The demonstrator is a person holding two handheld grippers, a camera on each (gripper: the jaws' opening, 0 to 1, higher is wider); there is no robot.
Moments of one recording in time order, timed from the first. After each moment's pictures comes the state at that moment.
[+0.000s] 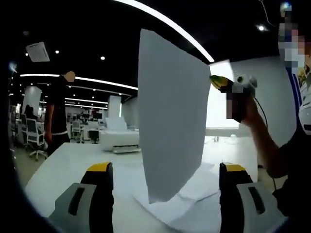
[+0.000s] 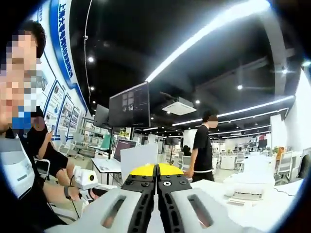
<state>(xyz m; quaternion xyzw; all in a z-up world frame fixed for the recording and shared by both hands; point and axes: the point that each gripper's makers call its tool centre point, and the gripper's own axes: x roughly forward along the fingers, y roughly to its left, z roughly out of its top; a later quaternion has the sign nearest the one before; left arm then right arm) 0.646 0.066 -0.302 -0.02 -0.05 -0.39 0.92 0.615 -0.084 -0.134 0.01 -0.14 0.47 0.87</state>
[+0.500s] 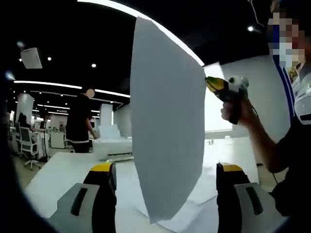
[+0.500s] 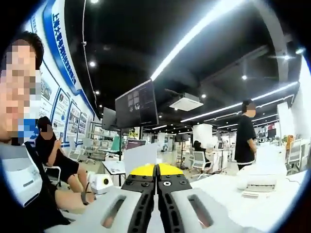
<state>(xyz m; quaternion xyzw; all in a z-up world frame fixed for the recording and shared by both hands) 0.654 0.057 -0.303 -0.03 -0.08 -0.44 0.90 0.615 -0.068 -0.145 0.04 -0.12 0.51 0.85</state>
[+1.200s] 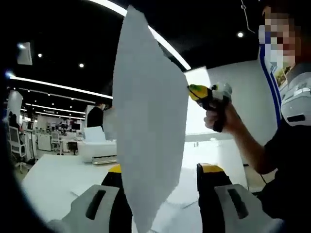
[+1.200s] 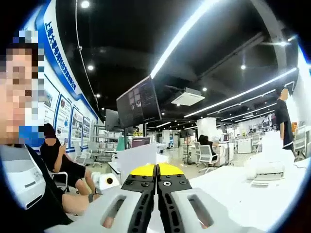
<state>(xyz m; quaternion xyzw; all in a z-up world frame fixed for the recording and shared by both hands) 0.634 0.038 -0.302 -0.03 -0.09 -0.49 0.86 0.615 -0.059 -0.166 0.07 -0.09 0.53 0.84</state>
